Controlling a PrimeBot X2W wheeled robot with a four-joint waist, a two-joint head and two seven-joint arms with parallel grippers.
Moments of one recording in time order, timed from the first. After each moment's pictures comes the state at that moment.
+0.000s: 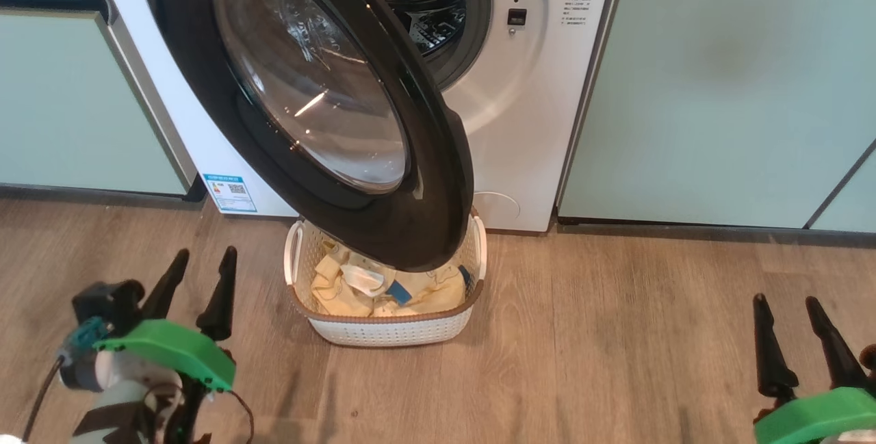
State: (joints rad) left arm -0.14 0.29 -0.07 0.38 -0.51 -0.13 -0.25; right arm 0.00 -0.15 0.04 0.27 0.32 0.13 -0.25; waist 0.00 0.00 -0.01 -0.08
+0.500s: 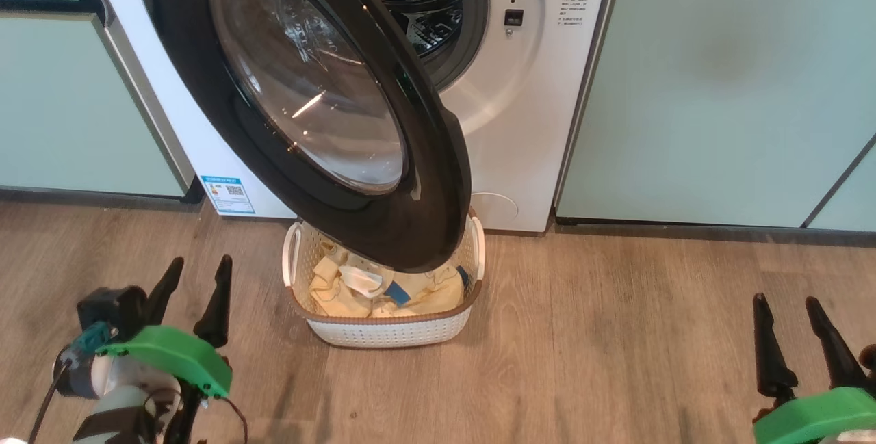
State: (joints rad) left arm -0.14 0.27 -0.03 0.42 -0.43 -0.13 -0.25; right arm 0.00 -0.15 0.04 0.27 0.32 0.13 -0.25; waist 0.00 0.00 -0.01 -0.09
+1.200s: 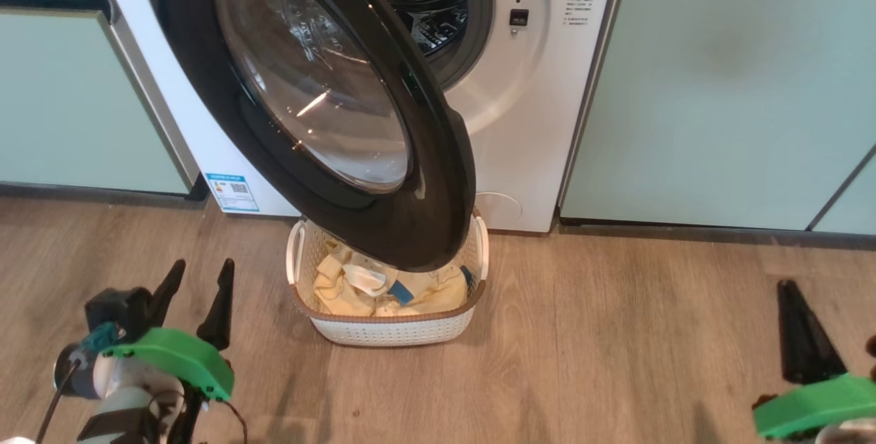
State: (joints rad) left arm -0.15 0.26 -0.03 0.44 -0.38 -0.13 -0.25; right arm -0.01 -0.15 0.05 0.24 0.36 0.13 -0.25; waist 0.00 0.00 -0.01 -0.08
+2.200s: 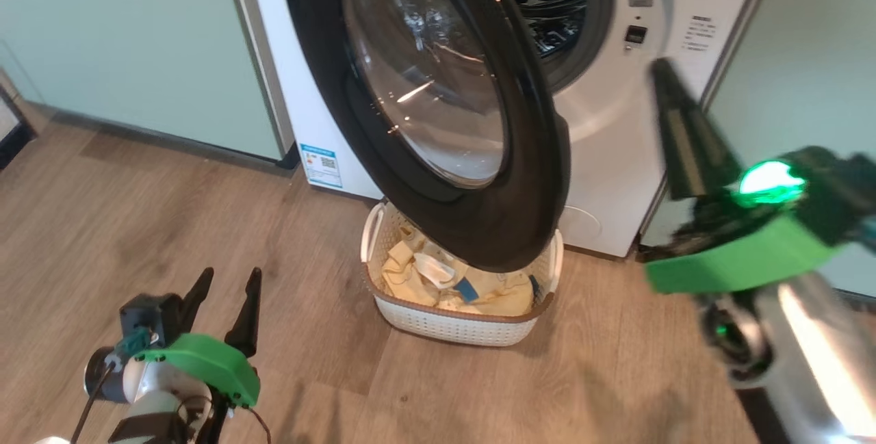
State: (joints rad) left arm -0.15 0.20 -0.04 0.47 -0.33 -0.13 -0.25; right arm -0.43 -0.14 0.40 -0.03 0.45 0.13 -0.26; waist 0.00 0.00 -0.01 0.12
